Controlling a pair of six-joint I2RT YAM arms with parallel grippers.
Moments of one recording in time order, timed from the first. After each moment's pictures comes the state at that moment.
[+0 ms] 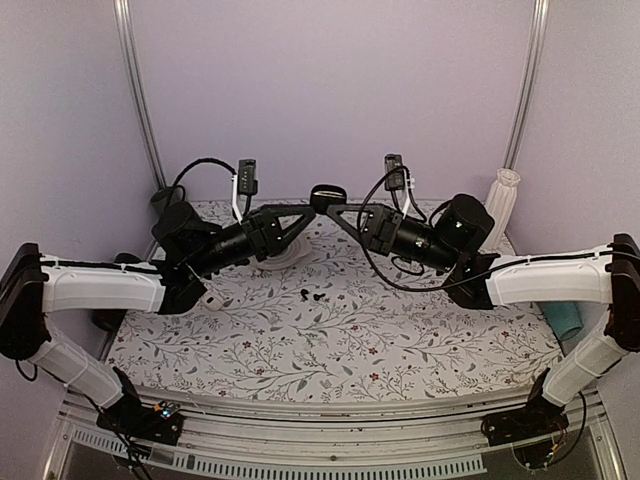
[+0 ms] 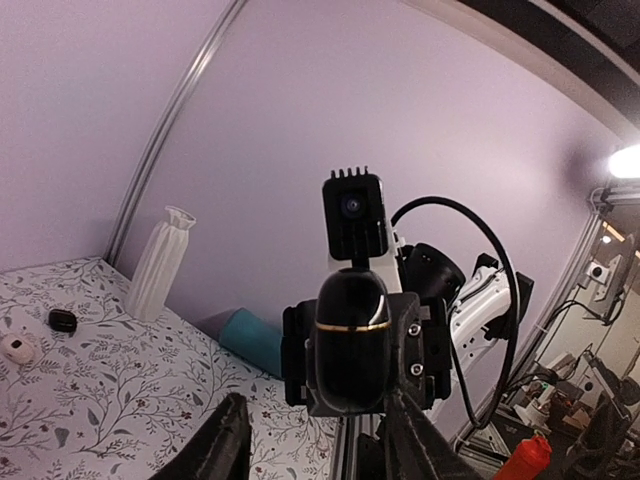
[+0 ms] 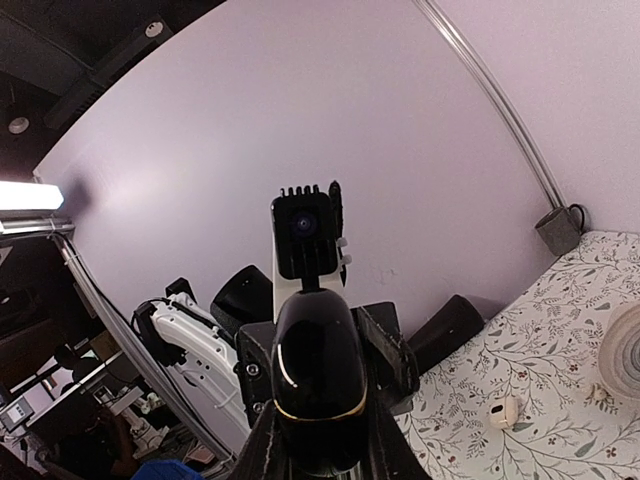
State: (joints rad) left arm -0.80 1.42 0.77 0.99 0.44 -0.67; right arm 0.88 1.52 0.91 0.94 -0.43 0.77
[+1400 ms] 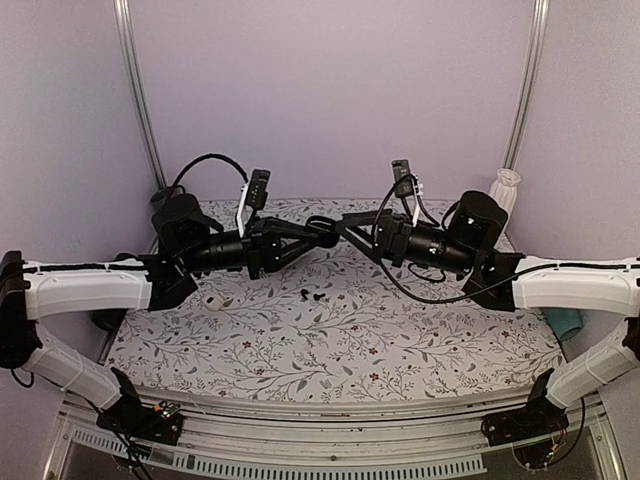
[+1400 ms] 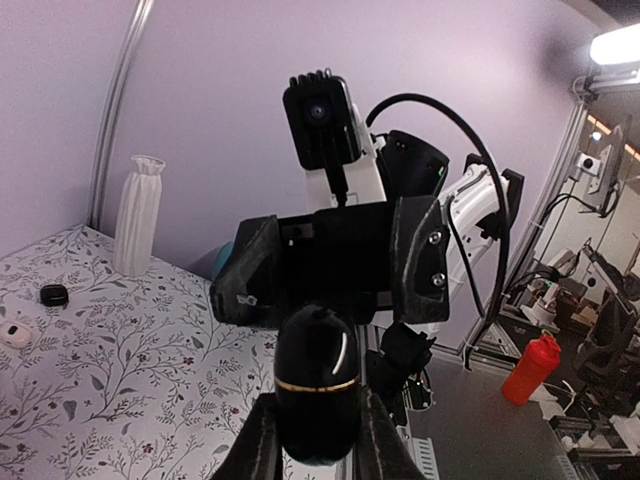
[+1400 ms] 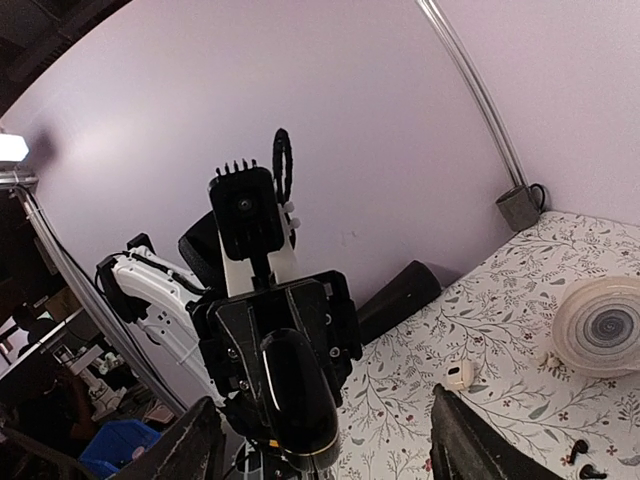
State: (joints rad) left arm -0.80 1.35 0.80 0.73 0.62 -0.45; right arm 0.88 1.39 0.87 0.69 -0.42 0.62
